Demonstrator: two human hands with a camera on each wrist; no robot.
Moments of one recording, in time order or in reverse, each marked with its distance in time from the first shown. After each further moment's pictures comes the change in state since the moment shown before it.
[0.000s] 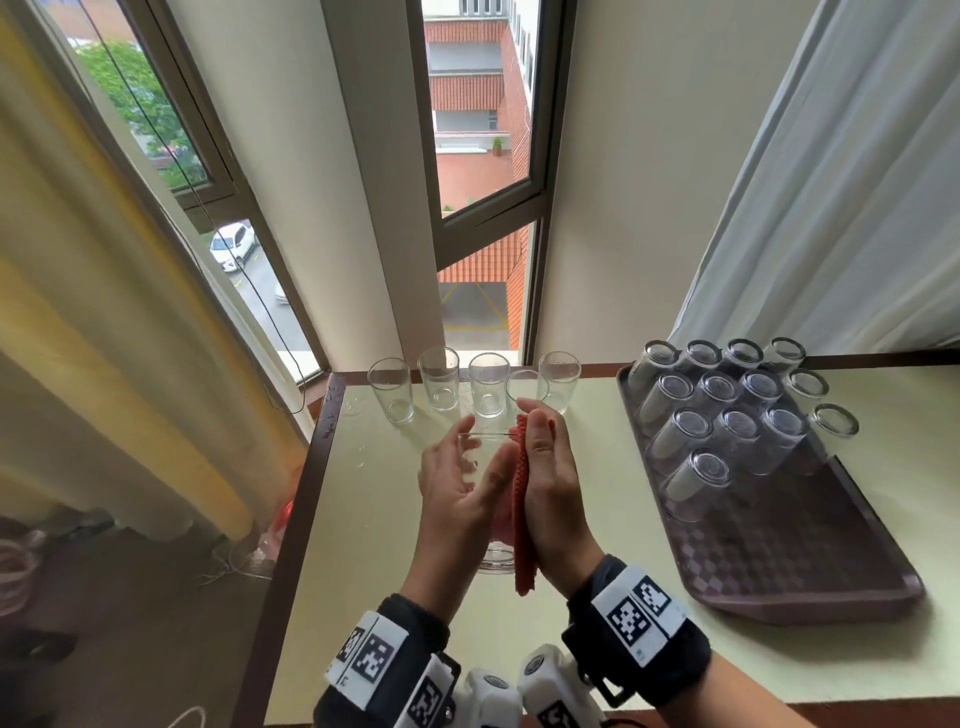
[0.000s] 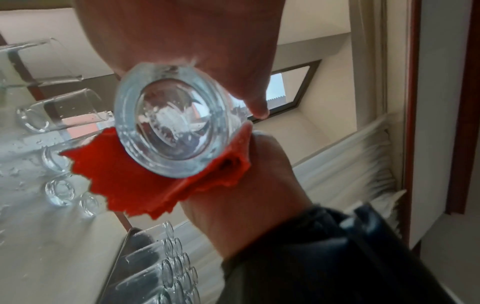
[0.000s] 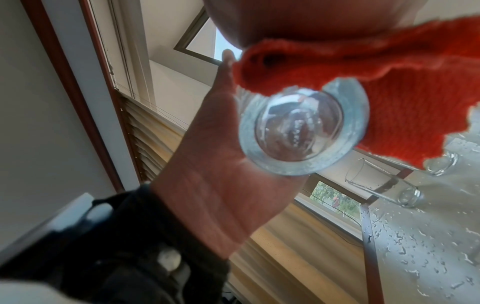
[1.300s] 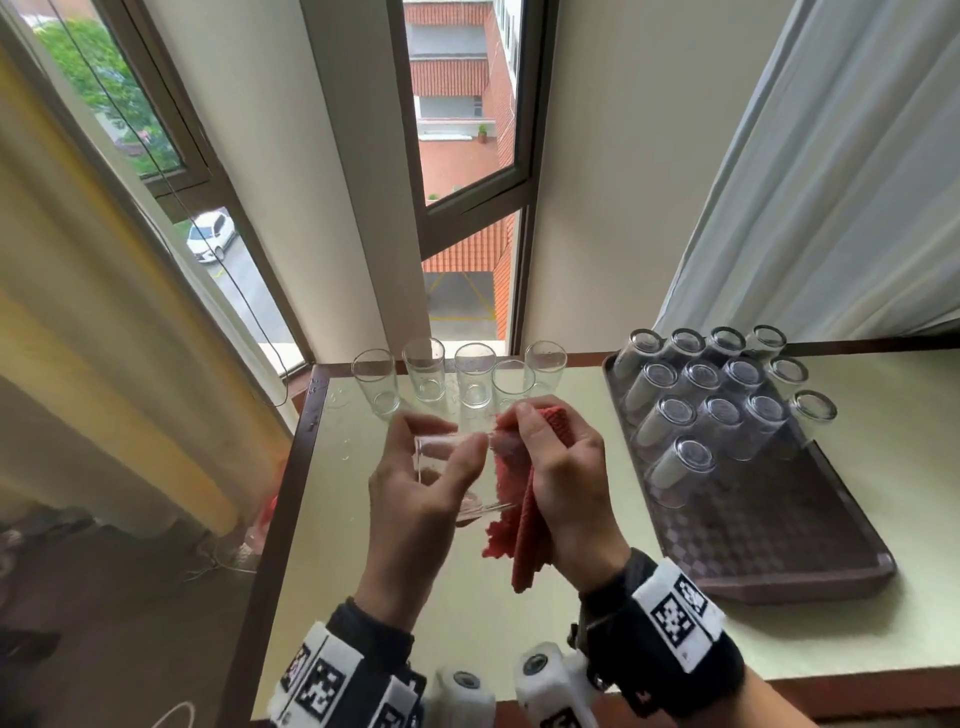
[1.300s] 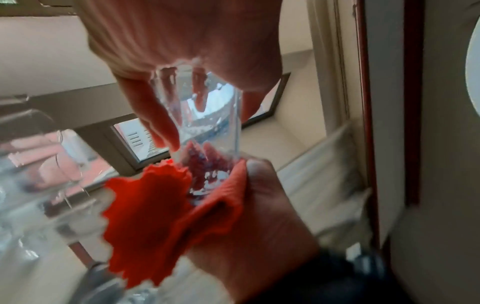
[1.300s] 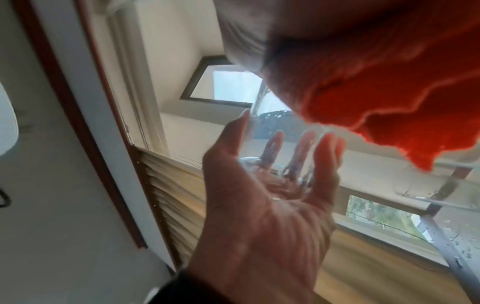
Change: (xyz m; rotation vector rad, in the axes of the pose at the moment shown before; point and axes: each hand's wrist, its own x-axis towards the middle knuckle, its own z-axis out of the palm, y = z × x) left_hand -0.018 0.037 -0.016 -0.100 0.033 0.083; right_hand -0.014 -0.040 -0.013 0.052 0.053 -0.045
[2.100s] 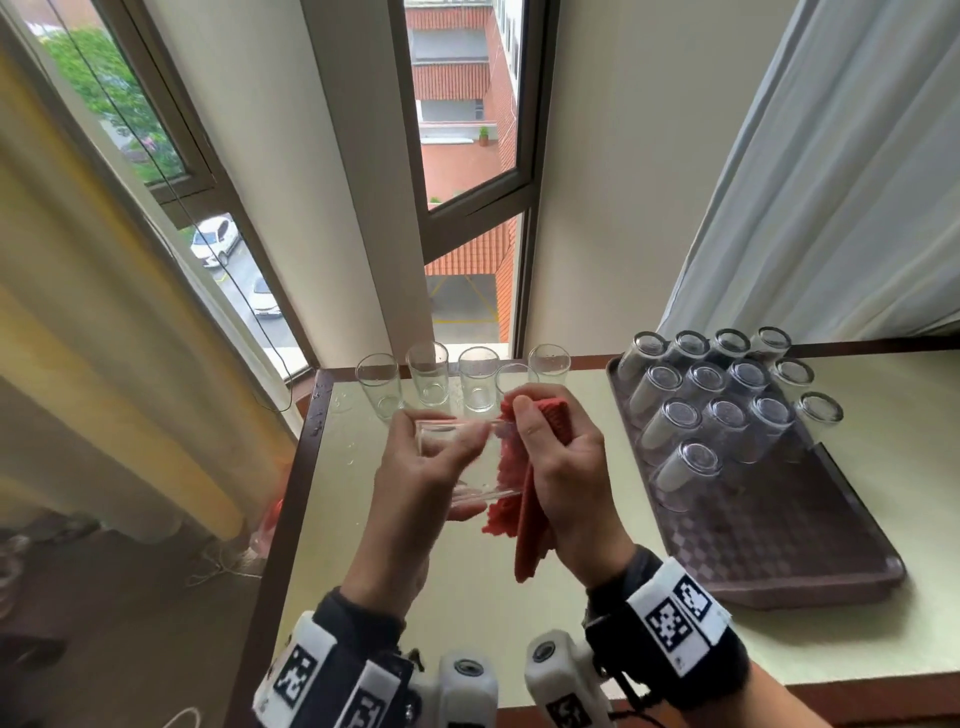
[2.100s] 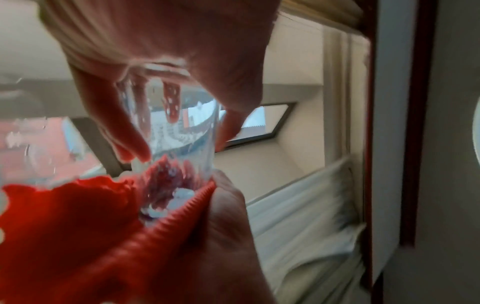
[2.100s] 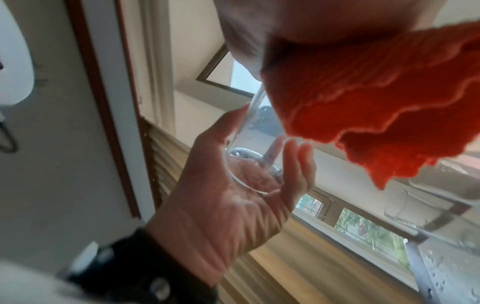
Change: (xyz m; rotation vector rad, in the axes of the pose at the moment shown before) left_hand 0.013 0.019 -0.003 0.015 -0.066 -0.178; right_hand 0.002 -0.010 0.004 0.021 -0.036 0.005
